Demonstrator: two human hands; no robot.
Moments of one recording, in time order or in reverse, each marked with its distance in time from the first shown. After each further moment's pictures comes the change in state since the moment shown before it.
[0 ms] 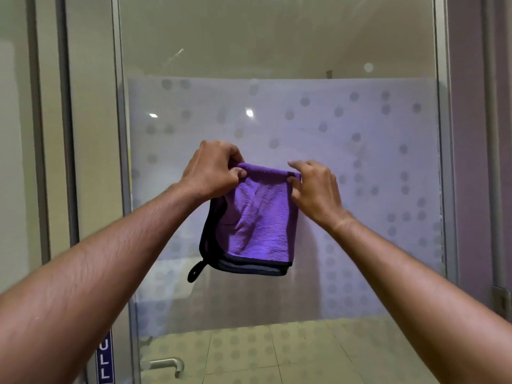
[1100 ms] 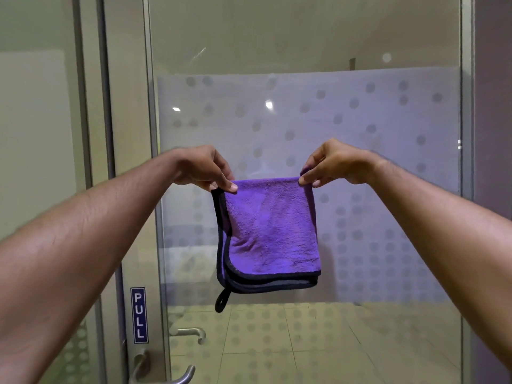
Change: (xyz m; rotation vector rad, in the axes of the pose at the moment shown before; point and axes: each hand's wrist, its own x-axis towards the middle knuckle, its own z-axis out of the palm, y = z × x) left_hand -0.012 -0.027 -0.051 -0.287 -0.667 -0.475; right_hand 0.038 0.000 -0.059 0.580 -0.749 0.322
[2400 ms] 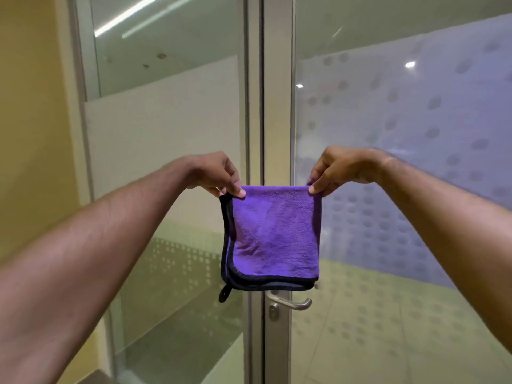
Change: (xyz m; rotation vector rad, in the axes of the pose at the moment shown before) left_hand -0.226 -0.087 -0.065 0.145 0.208 -0.440; right_hand -0.032 -0.111 0.176 0.007 -0.546 -0.234
